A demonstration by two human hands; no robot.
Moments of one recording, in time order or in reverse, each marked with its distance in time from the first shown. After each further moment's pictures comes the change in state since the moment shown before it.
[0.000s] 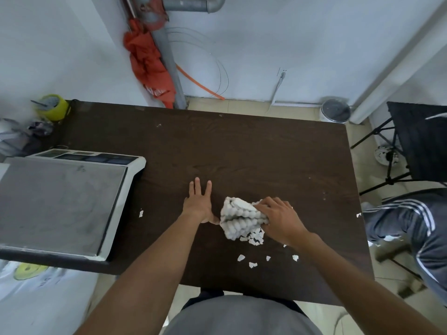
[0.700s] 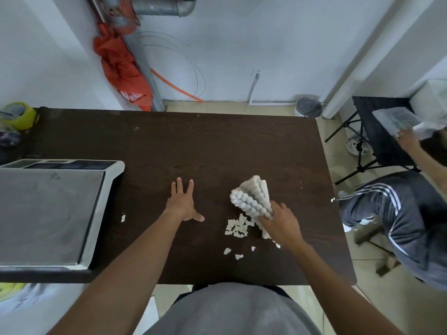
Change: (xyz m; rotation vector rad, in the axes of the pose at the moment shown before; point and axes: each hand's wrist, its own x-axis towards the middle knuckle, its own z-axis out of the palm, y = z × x) left_hand 0.000 0.000 -0.002 -0.014 -0.004 0.014; right_hand -0.053 0.001 0.001 0.355 0.093 0.595
